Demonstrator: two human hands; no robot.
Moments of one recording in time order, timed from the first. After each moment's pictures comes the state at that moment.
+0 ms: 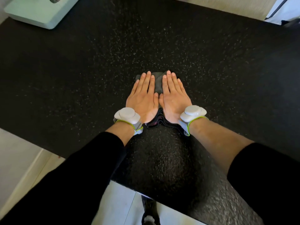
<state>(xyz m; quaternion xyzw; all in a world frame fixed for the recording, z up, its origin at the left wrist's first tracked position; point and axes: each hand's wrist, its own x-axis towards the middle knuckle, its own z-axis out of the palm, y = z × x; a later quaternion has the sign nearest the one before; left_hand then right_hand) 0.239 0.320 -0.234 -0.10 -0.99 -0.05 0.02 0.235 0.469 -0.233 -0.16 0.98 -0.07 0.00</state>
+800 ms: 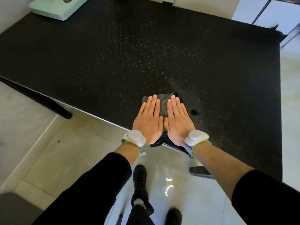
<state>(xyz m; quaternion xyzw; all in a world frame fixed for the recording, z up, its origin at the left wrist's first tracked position) 0.489 0.408 -0.230 -0.13 -0.99 -0.07 0.02 0.485 0.562 -0.234 -0.16 0.98 -0.07 0.02</state>
